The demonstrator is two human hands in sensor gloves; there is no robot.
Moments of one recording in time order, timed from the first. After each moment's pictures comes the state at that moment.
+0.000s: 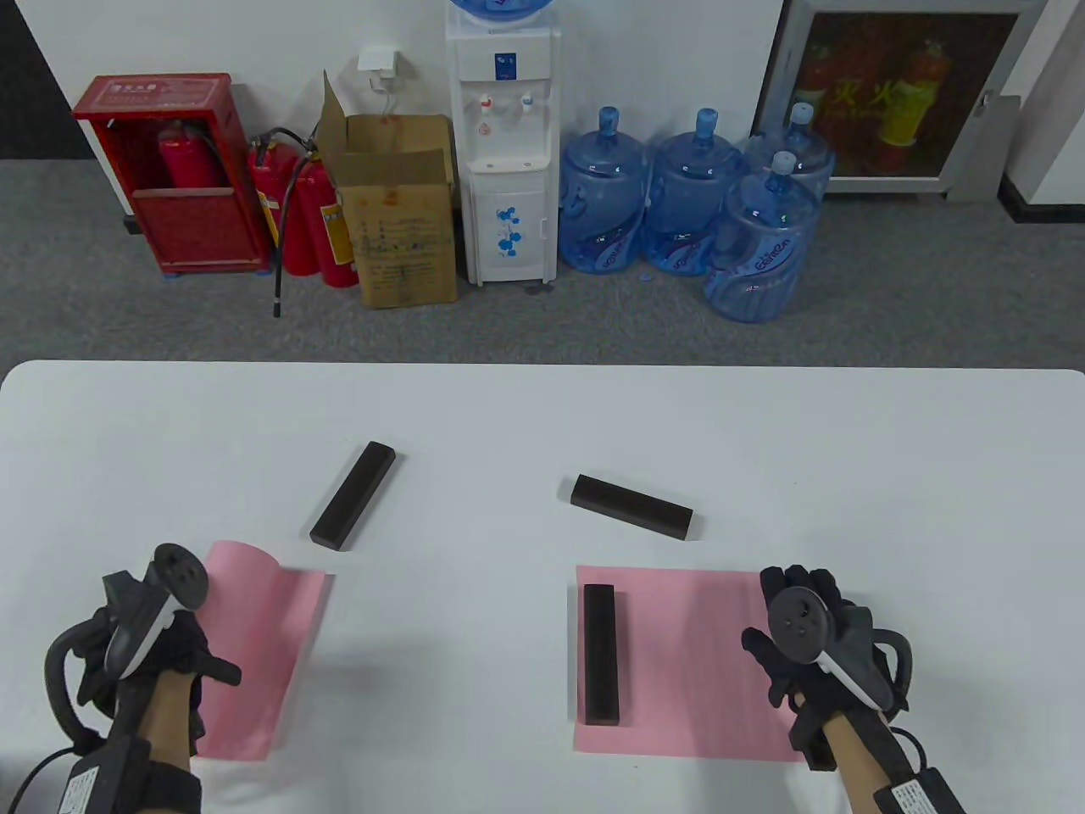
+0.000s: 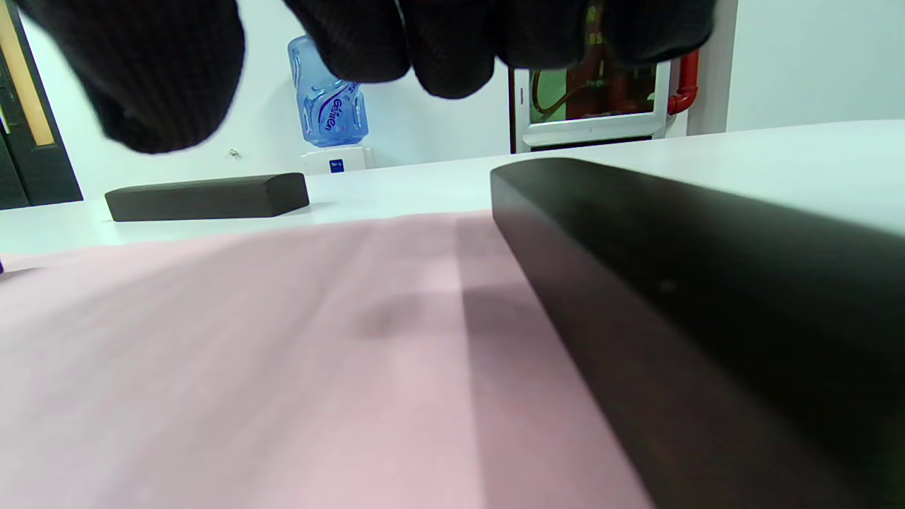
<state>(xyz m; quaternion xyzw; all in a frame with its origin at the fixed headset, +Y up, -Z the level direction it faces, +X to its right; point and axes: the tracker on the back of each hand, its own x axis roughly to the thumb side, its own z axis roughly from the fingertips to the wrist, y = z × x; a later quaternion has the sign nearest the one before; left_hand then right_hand) -0.403 -0.706 -0.306 -0.14 0.29 -0.03 0.95 0.254 -0.748 -0.307 -0.04 0.00 1.00 0.06</state>
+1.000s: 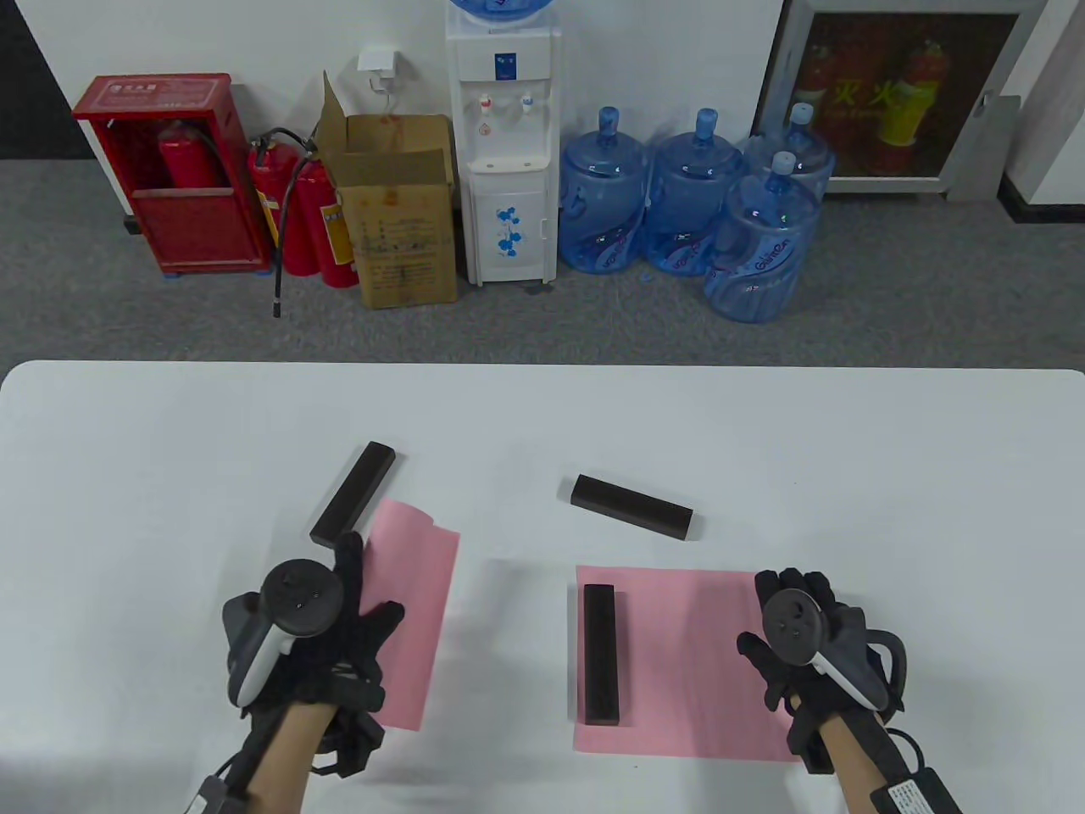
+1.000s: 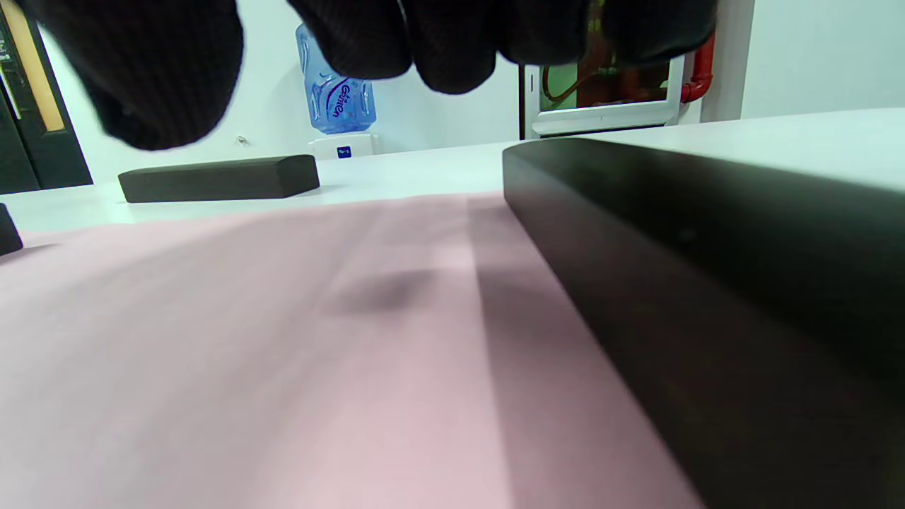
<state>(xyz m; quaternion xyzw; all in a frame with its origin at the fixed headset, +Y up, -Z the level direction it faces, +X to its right) -0.236 -0.696 -0.297 -0.11 0.05 0.31 0.94 0.250 -0.752 -0.306 -0.03 0.02 1.00 0.05</state>
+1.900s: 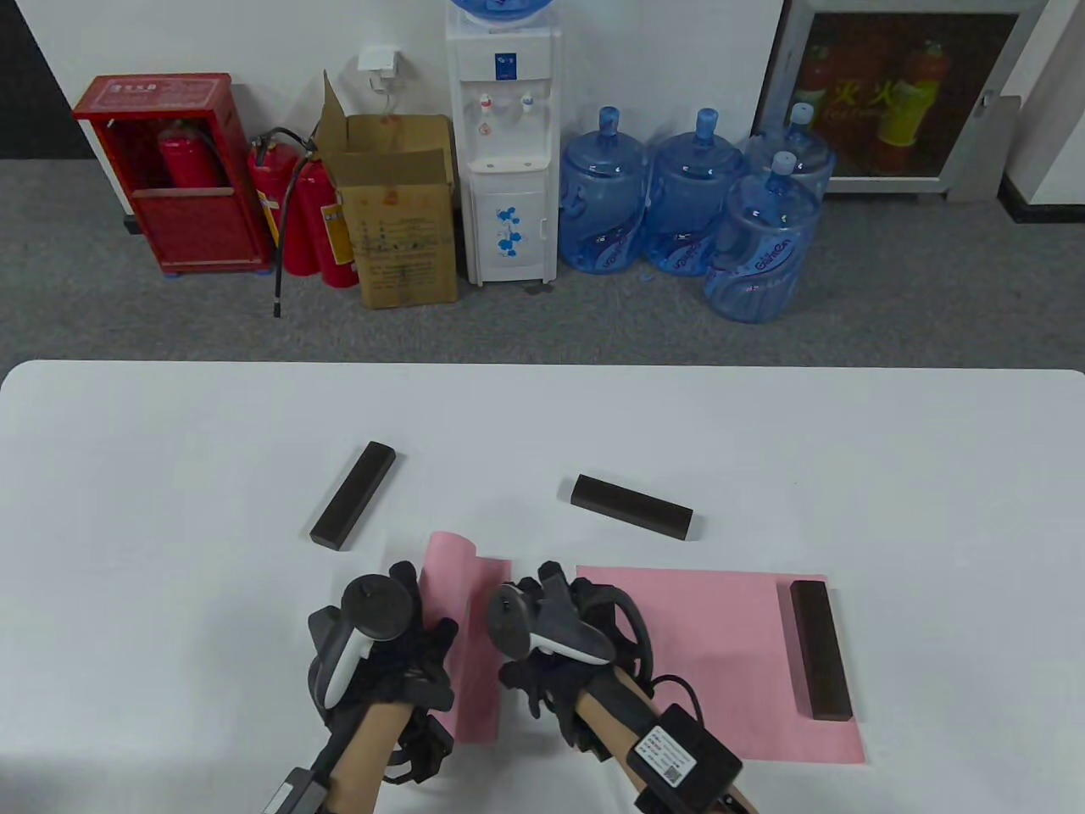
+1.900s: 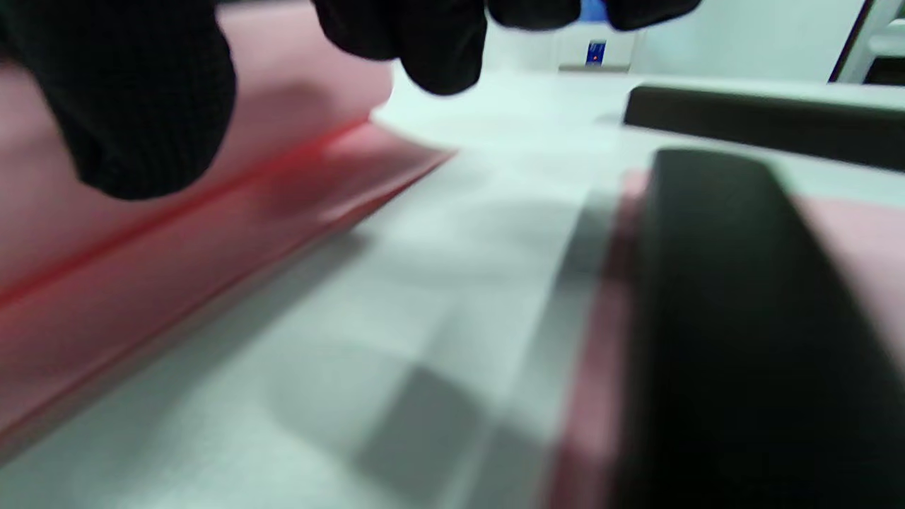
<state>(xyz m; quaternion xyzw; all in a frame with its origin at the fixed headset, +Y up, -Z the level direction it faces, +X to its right) -0.205 -0.761 -0.309 -0.17 0.10 0.30 0.93 -0.030 -0.741 -0.323 0.18 0.14 0.97 -0.03</state>
